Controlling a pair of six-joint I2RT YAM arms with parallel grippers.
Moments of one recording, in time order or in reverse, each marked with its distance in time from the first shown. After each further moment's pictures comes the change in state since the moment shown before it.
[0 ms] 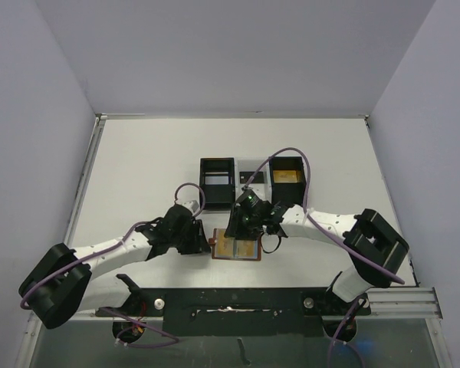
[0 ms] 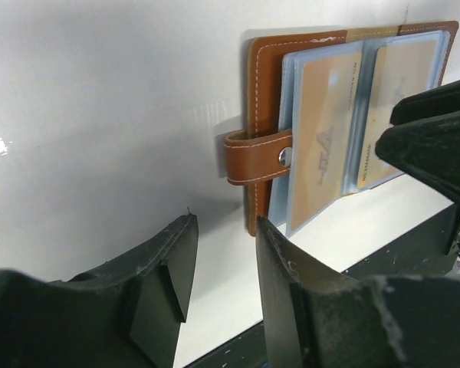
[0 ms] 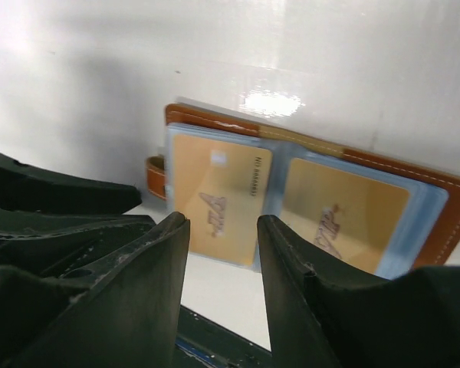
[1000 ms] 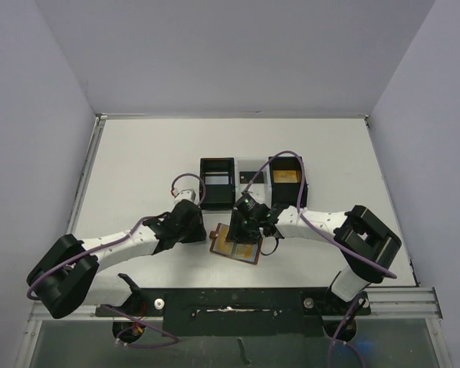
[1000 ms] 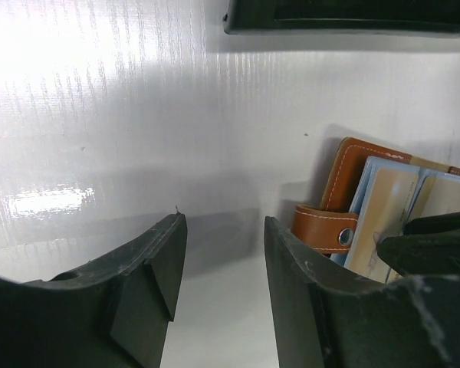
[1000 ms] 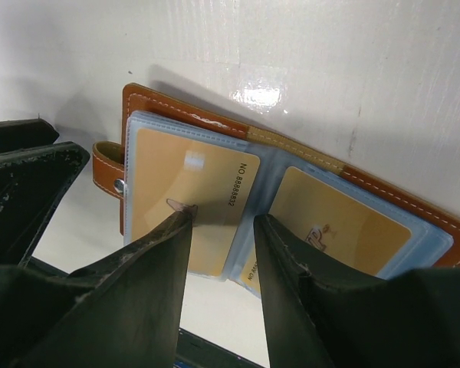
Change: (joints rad) left arm -0.032 0.105 0.089 0.005 -0.354 0.030; right arm 0.003 0.059 -0.029 0.002 0.030 0.031
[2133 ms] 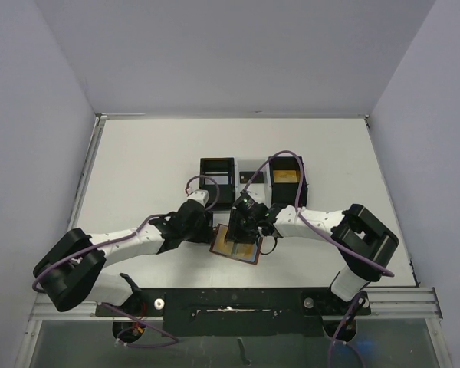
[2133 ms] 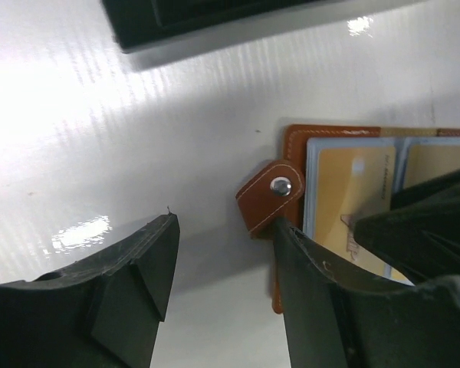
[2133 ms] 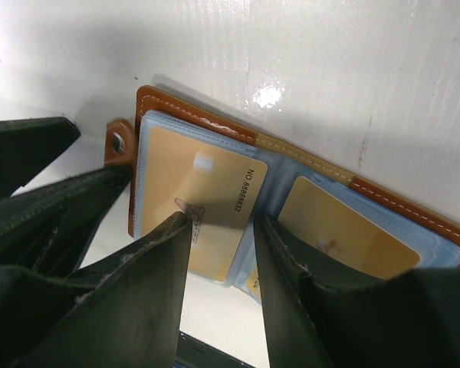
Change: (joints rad) left arm -0.038 0.054 0.023 0.077 0.065 0.185; right arm 0.000 0.020 0.010 0.015 -0.003 -0.002
